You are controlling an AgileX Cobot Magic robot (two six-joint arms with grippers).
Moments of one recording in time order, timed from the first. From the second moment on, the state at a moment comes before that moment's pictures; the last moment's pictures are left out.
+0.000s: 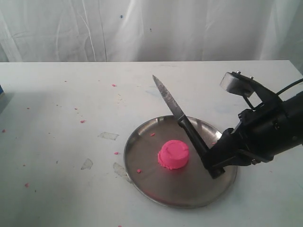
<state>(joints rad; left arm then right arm) -0.06 0.00 0.02 0.02 0.29 0.20 0.15 1.37 -0.79 0.85 1.04 -0.84</state>
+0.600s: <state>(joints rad) -0.06 0.13 -0.10 -0.07 -0.37 -0.03 0.26 1.37 -0.79 0.69 0.94 -0.70</state>
